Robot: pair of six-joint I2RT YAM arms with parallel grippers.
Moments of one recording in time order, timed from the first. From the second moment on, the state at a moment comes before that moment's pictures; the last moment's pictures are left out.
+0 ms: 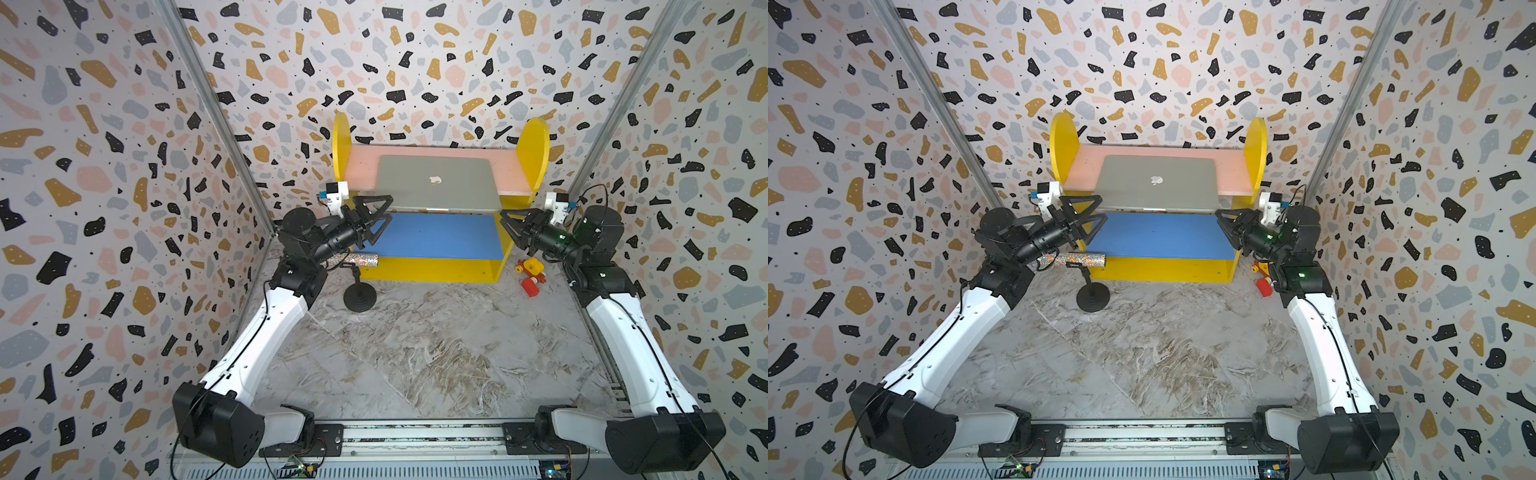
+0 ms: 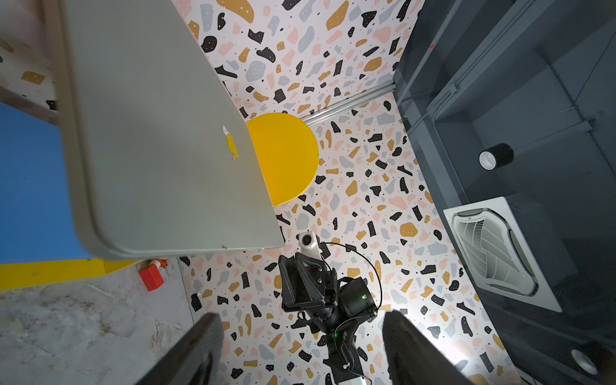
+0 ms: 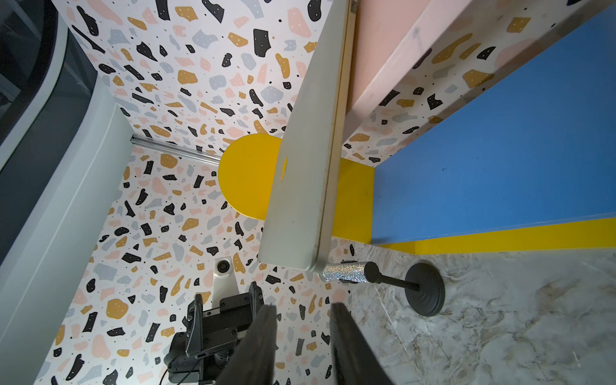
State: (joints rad) left arm -0.29 1.31 1.28 0.23 0.71 -1.33; right arm 0.07 1.22 1.32 -0.18 -0.73 1.17
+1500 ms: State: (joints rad) left arm -0.29 1.07 1.09 0.03 0.36 -0.52; right arm 0.39 1.15 1.33 -0.38 -0.20 0.16
